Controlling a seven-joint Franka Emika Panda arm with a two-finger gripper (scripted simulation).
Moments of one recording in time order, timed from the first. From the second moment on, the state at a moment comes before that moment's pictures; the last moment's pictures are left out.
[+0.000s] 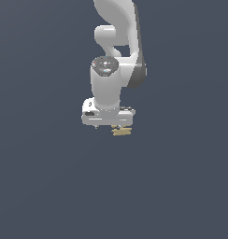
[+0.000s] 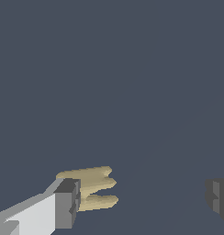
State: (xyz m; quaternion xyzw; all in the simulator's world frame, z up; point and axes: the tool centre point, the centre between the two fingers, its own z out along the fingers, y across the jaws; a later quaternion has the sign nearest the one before) arm -0.004 -0.026 0.167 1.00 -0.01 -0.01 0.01
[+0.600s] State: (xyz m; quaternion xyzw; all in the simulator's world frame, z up) arm -0.005 -0.051 0.172 1.00 -0.02 0.00 0.01
